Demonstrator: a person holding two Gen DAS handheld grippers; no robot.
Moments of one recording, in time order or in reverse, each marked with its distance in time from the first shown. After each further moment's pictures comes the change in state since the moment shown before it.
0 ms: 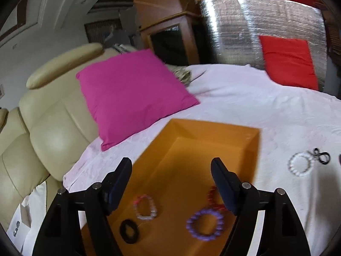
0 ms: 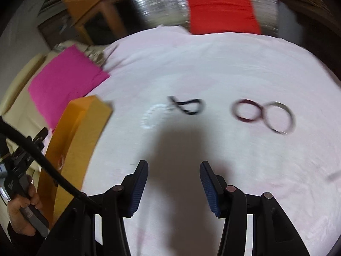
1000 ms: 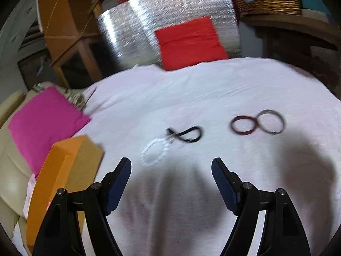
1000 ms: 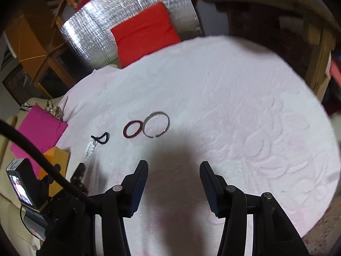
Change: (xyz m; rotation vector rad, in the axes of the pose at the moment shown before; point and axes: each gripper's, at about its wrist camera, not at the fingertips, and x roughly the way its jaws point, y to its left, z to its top) left arm -0.084 -0.226 -0.042 0.334 -0.057 -0.378; right arm -0.109 -0.144 -0.031 0.284 -0.148 -0.161
